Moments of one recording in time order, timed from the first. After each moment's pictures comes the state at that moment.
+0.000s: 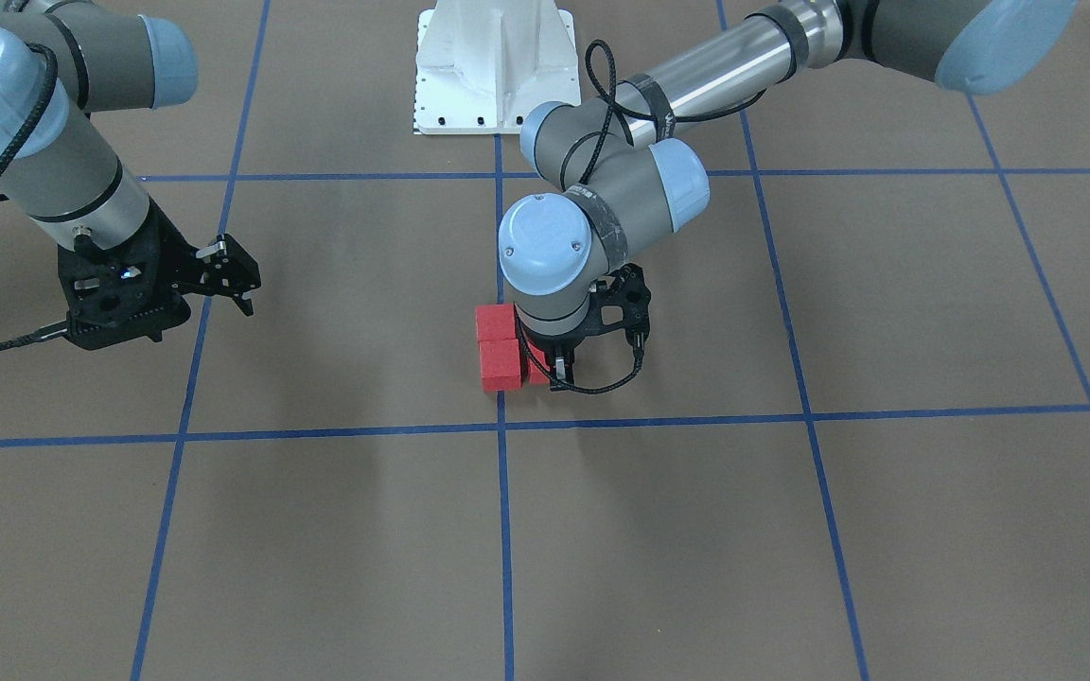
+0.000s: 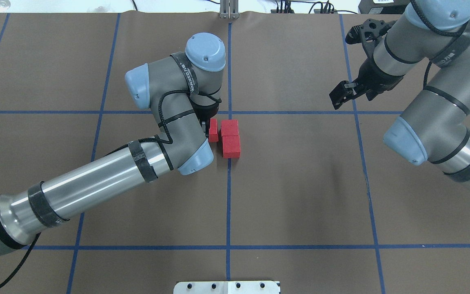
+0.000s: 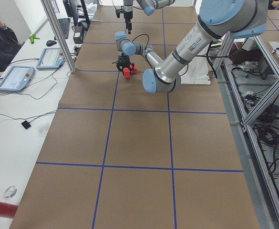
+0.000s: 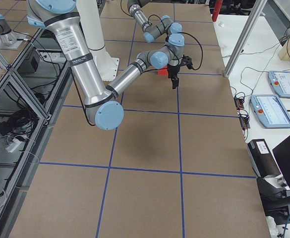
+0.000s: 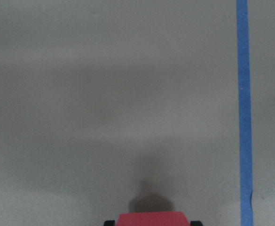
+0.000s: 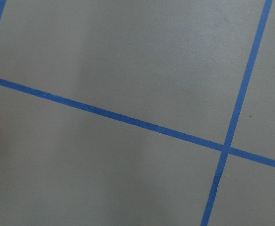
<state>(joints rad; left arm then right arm) -0.63 -2.56 -1.18 -1.52 -2.02 -2.63 0.91 -1.13 1.84 -1.66 2.15 0.59</state>
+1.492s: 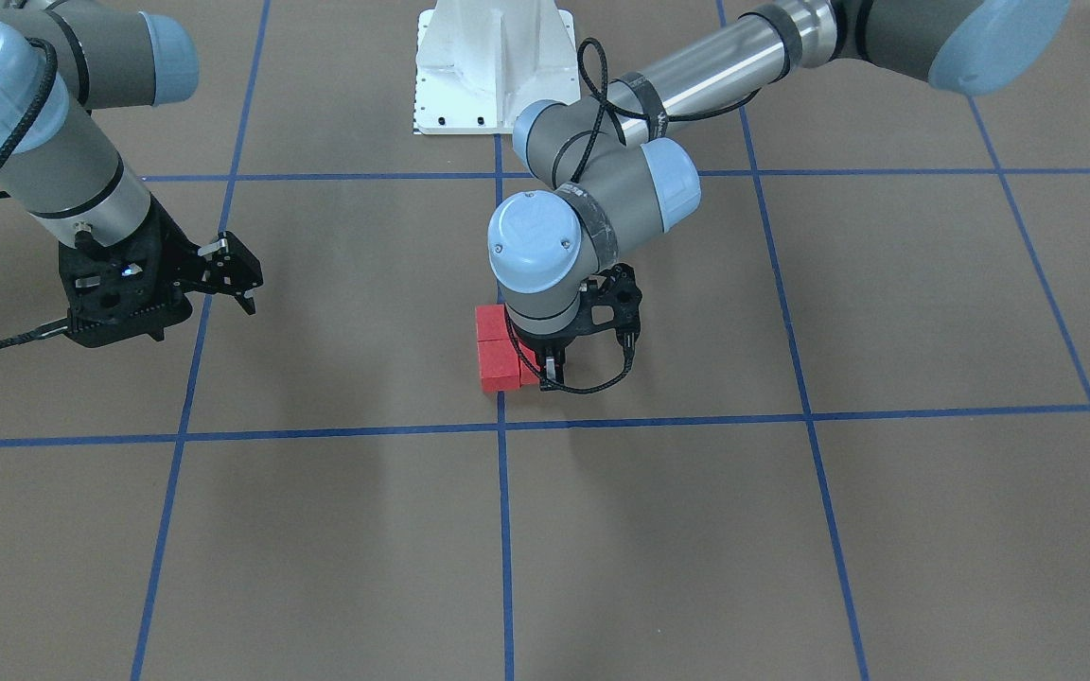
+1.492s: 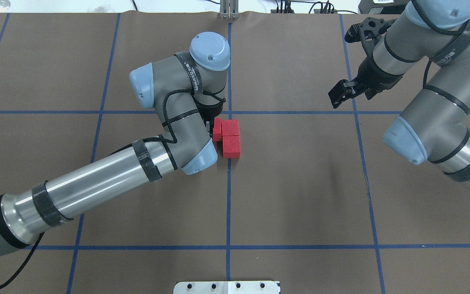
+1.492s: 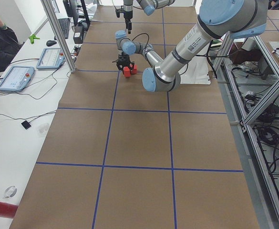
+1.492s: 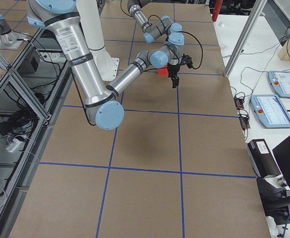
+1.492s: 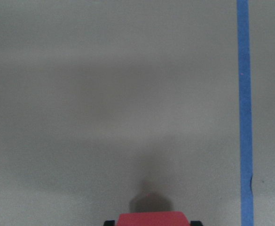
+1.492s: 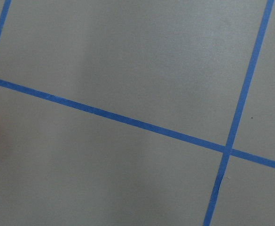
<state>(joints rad) -0.63 -2.58 -1.17 -1.53 -2.02 -2.63 0.91 -1.13 1.85 -1.66 2.15 0.60</state>
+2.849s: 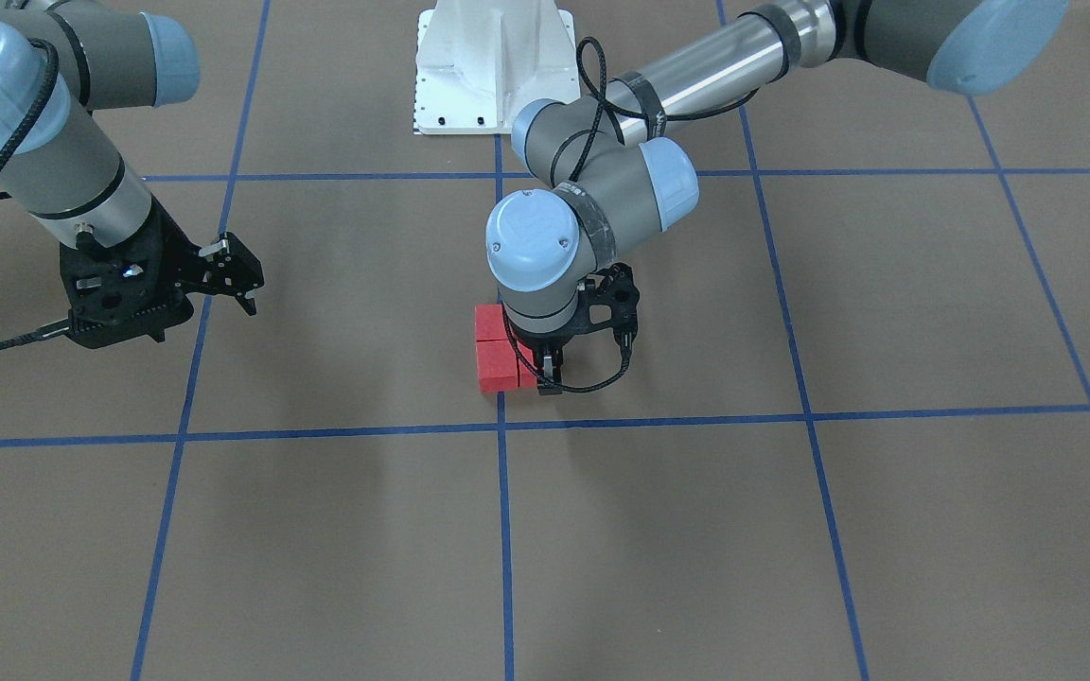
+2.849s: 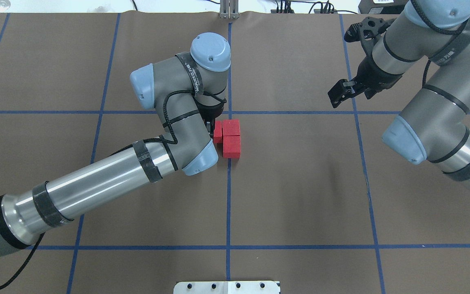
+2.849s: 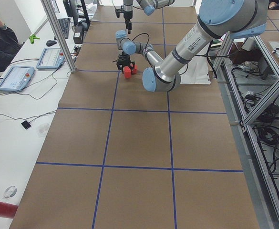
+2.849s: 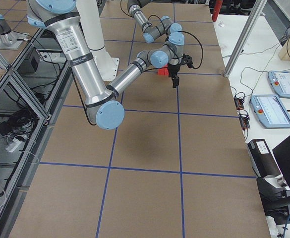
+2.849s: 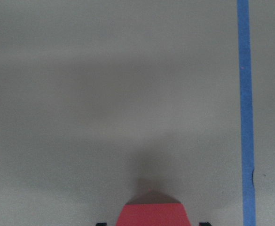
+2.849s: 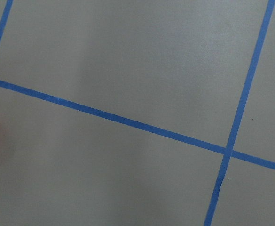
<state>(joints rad) -0.63 -2.58 -1.17 -1.53 -2.02 -2.62 0.91 -1.13 1.84 -1.66 2.14 0.59</state>
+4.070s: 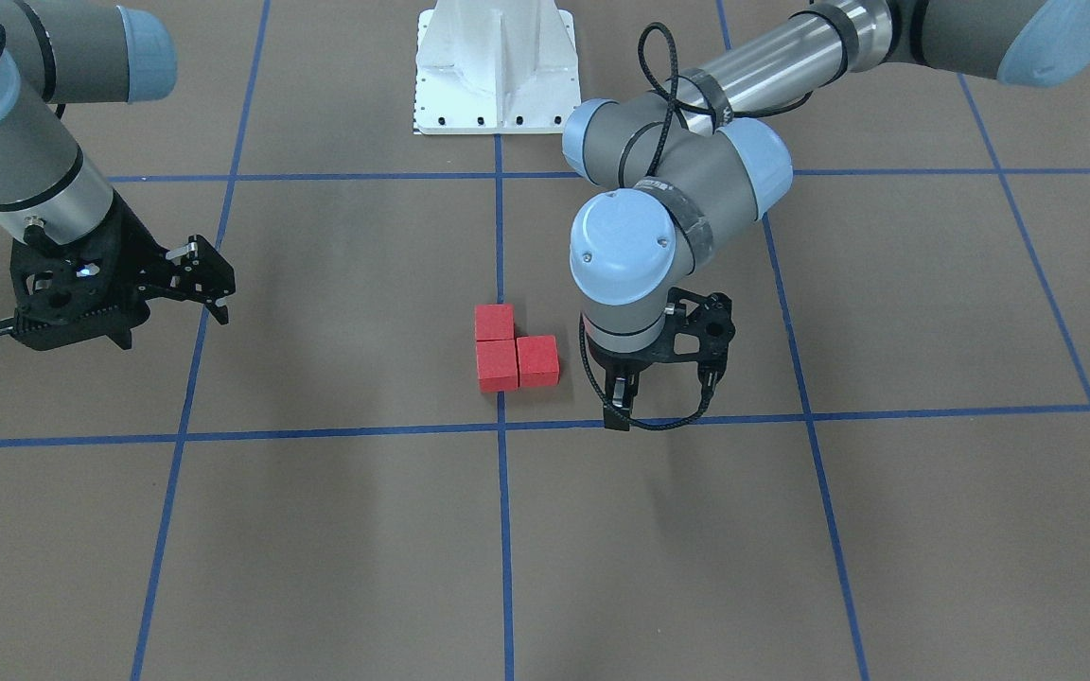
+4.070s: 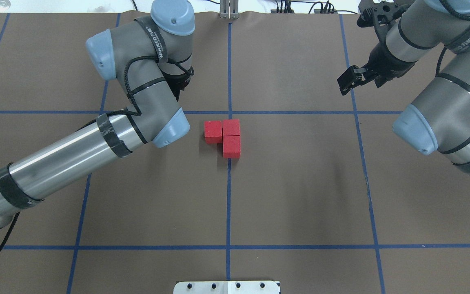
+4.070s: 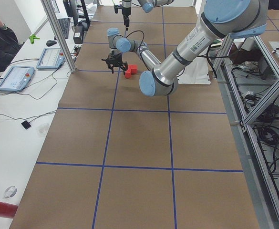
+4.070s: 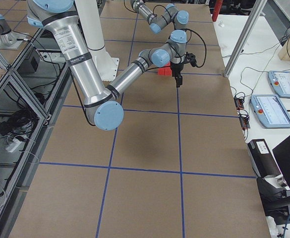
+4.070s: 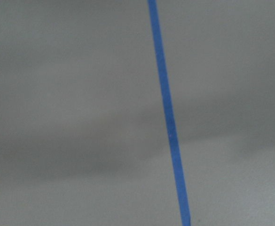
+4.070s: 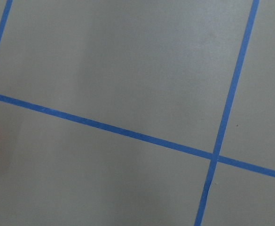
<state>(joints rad) -0.75 -2.48 -1.33 -1.40 -1.98 -2.19 0.96 -1.13 1.86 -1.66 2.12 0.60</state>
